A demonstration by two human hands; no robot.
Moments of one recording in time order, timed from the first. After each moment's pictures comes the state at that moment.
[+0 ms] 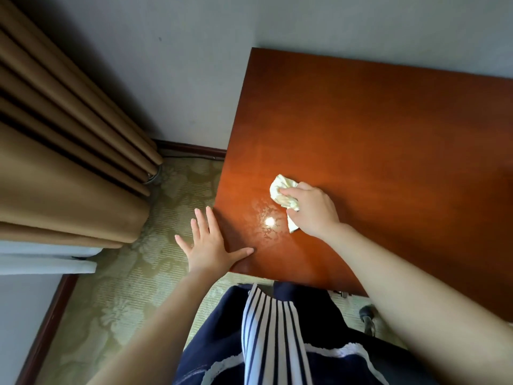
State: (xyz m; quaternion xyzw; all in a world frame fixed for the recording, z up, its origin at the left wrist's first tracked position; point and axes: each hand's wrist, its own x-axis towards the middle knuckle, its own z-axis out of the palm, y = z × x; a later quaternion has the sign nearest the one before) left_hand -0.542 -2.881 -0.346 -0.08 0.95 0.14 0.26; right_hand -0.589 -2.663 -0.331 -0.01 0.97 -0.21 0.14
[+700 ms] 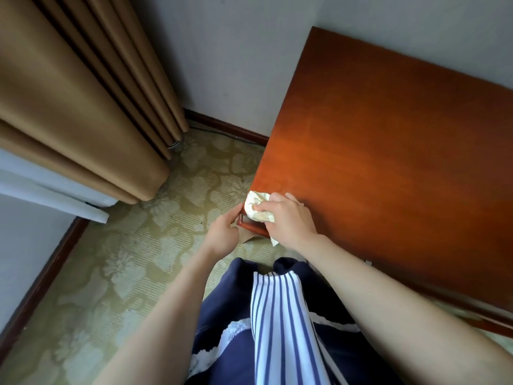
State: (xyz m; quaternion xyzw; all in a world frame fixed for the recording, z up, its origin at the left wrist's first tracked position) left_hand -0.473 -2.947 -0.339 -0.11 0.79 0.54 0.26; right_hand -0.503 -2.793 -0.325 -0.13 0.96 -0.17 0.18
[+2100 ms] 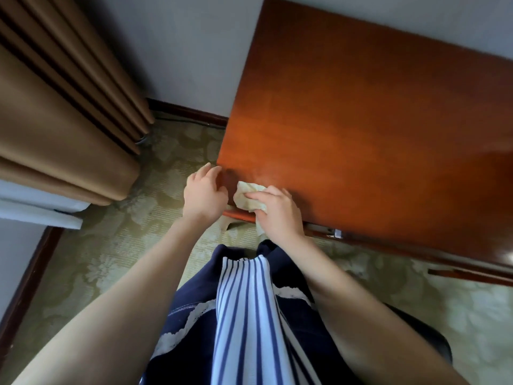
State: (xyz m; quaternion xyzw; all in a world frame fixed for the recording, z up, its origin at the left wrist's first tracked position) left_hand -0.506 -2.915 -0.333 -0.07 0.93 0.32 0.16; right_hand -0.464 -2.761 -0.330 0.01 0.95 -0.29 0.13
